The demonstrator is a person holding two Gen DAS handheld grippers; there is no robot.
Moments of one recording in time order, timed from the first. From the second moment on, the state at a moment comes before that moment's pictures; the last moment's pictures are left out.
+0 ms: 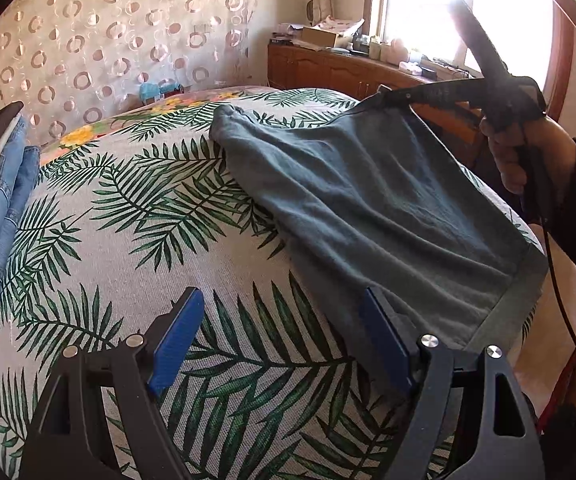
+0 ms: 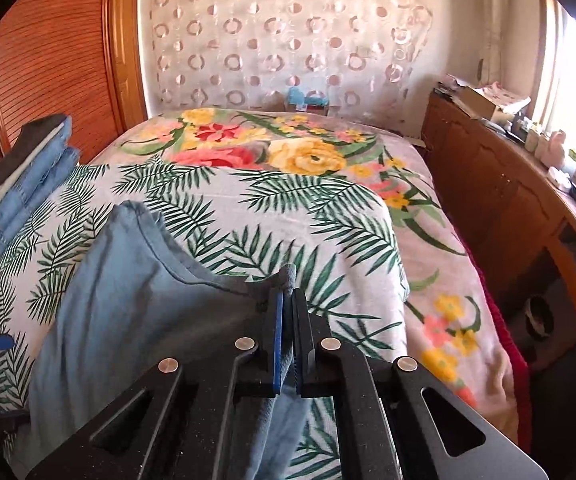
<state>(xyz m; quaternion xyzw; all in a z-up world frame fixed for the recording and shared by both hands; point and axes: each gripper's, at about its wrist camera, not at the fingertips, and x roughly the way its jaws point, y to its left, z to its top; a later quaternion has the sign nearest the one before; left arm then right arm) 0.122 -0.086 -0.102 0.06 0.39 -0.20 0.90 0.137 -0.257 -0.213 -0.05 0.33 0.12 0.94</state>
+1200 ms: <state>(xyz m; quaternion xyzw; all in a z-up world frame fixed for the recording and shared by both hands) 0.125 -0.089 -0.105 0.07 0.40 -0.18 0.89 -0.020 -0.306 -0.232 0.00 0.35 0.14 0.93</state>
